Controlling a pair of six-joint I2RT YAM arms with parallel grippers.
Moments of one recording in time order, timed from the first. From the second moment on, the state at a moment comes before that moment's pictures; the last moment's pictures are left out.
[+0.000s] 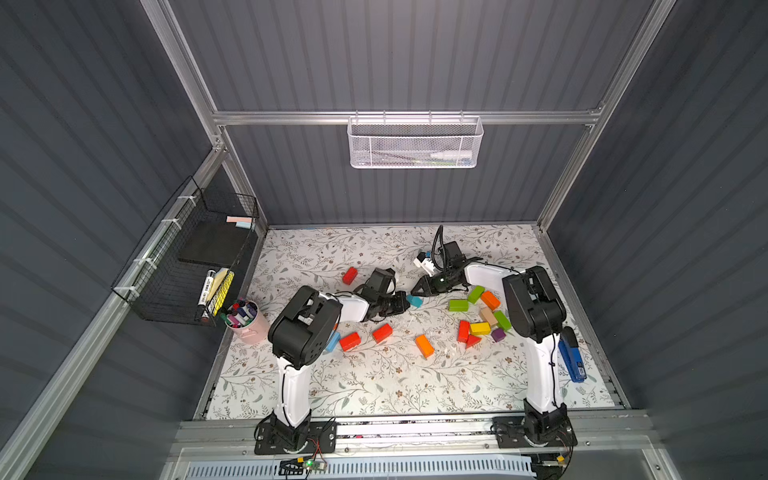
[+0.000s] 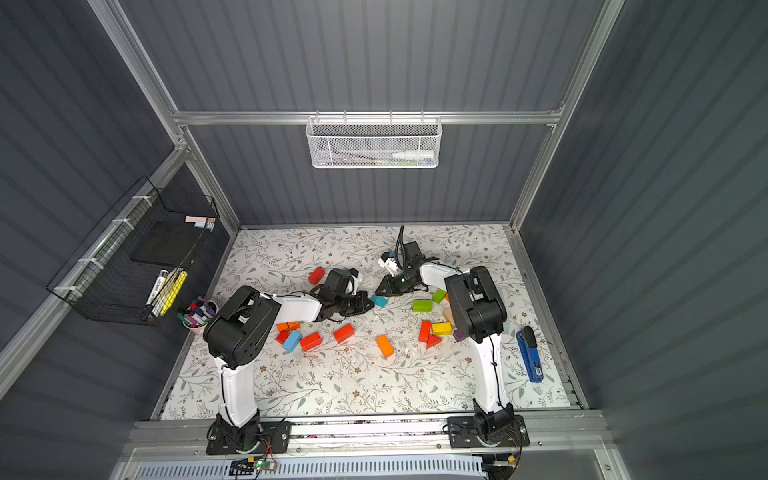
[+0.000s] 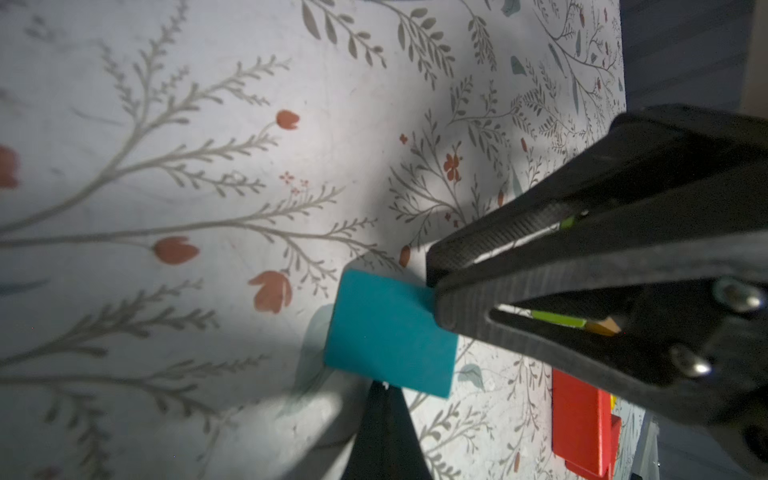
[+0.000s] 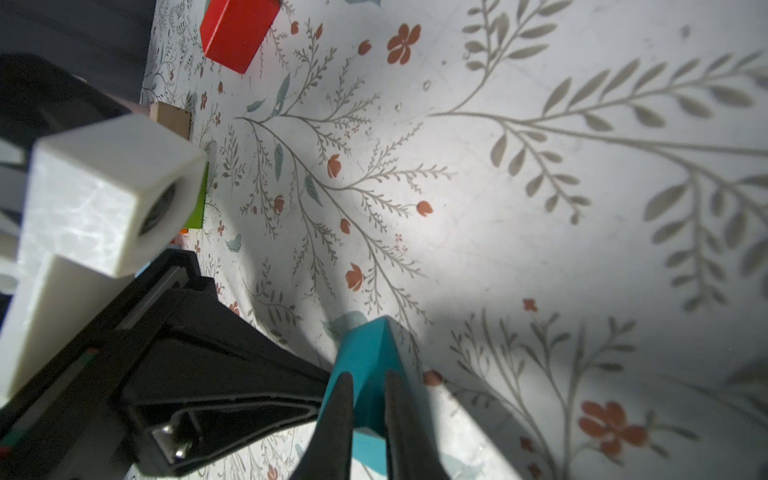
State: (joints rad) left arm -0.53 1.99 1.05 0.16 0.39 -0.67; right arm 0.39 2.17 1.45 -0.38 -0.71 0.08
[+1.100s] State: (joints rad) left arm -0.49 1.99 1.05 0.16 0.38 -0.67; right arm 0.44 2.07 1.35 -0.32 -0.69 0.12
